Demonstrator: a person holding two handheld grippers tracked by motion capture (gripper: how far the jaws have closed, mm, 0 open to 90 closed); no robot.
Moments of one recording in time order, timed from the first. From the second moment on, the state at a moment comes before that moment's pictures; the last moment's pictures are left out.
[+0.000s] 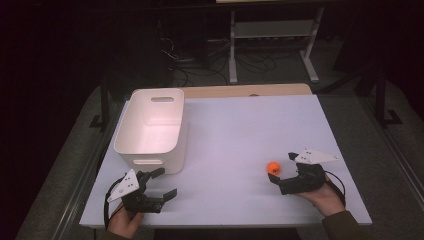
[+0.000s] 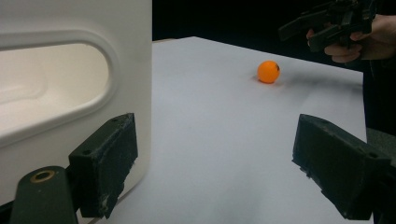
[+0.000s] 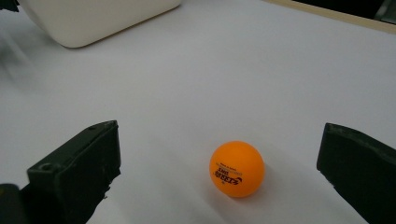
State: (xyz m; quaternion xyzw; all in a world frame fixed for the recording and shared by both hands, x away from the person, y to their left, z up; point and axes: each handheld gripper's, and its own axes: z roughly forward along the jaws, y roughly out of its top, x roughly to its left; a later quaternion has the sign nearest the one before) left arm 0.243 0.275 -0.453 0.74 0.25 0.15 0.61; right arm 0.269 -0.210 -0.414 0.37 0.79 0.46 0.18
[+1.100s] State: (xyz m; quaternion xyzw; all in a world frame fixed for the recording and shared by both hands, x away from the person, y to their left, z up) left arm 0.243 0.275 -0.453 0.74 0.25 0.15 0.60; right arm 0.288 -0.213 -0.408 0.37 0.79 0.45 0.17
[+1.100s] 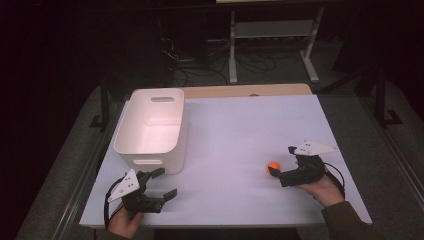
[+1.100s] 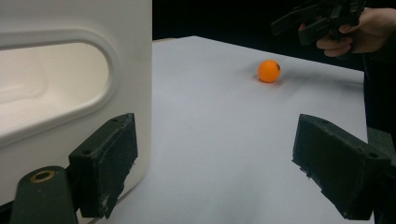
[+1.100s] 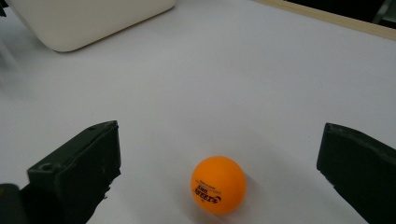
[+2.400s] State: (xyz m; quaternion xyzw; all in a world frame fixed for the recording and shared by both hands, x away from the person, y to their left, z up) left arm 0.243 0.275 -0.453 0.74 0.25 0.15 0.60; right arm 0.317 -0.214 -0.401 0.37 0.79 0.47 0.17
